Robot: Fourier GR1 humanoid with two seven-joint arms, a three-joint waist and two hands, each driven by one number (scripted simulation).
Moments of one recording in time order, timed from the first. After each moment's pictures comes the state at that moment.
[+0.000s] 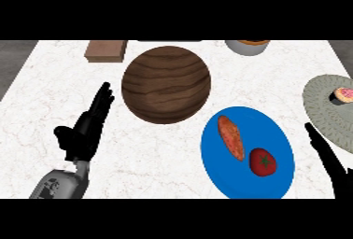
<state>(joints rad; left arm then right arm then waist) -0.17 0.26 -0.26 -1.50 0.17 0.27 0.03 0.24 -0.49 0.29 -2.23 0.35 -0.23 0.67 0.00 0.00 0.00</state>
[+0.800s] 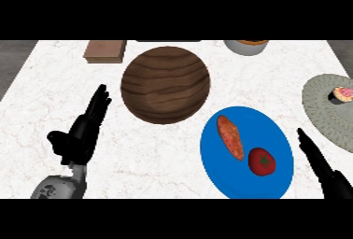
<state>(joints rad) -0.12 0.21 -0.19 -1.55 0.10 0.20 0.05 0.32 -0.35 0.21 -2.12 0.26 -0.13 0.42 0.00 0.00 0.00</state>
